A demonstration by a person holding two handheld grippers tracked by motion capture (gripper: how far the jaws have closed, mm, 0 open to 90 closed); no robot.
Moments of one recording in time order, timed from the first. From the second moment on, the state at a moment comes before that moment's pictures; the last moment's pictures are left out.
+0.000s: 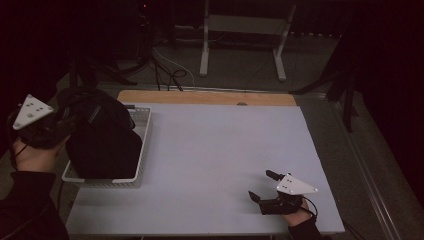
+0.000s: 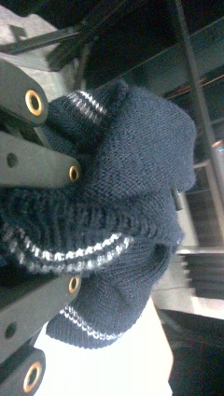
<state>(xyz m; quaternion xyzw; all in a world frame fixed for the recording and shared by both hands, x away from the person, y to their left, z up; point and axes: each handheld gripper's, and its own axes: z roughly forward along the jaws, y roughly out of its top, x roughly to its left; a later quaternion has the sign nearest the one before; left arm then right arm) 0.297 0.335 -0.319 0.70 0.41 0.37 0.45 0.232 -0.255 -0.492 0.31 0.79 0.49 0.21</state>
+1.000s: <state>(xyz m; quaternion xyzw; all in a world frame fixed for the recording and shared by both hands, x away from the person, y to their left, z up) 0.294 0.333 -0.229 0.61 0.37 0.41 0.57 0.232 -0.256 -0.492 0.32 0.78 0.49 0.21</state>
